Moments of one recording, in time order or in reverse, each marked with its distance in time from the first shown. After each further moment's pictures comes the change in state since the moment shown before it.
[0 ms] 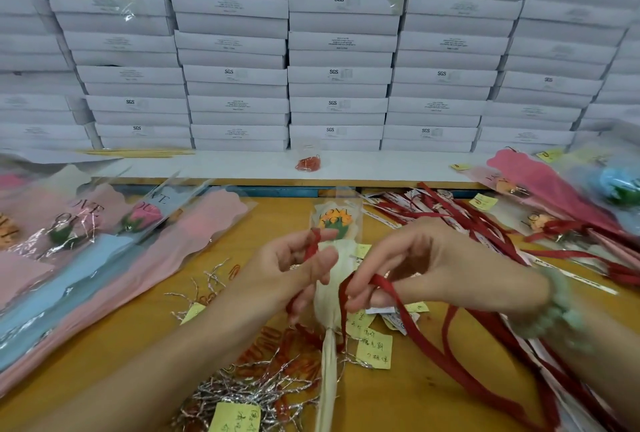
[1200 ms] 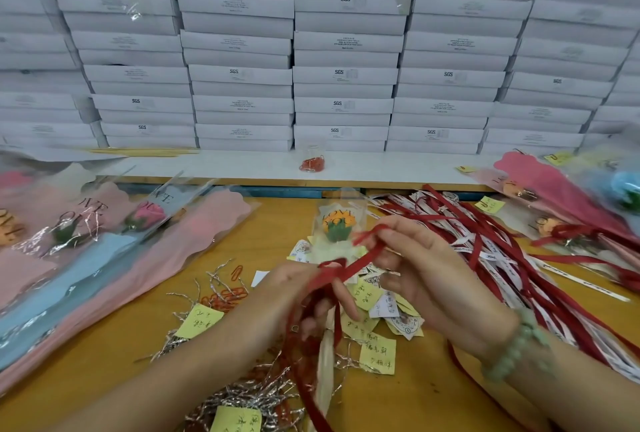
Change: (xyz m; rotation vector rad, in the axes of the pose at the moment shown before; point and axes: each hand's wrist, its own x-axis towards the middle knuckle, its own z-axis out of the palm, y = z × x) left_hand -0.004 -0.005 0.005 -0.066 -0.095 -0.141; right_hand 0.012 0.034 0.026 0.576 0.613 0.103
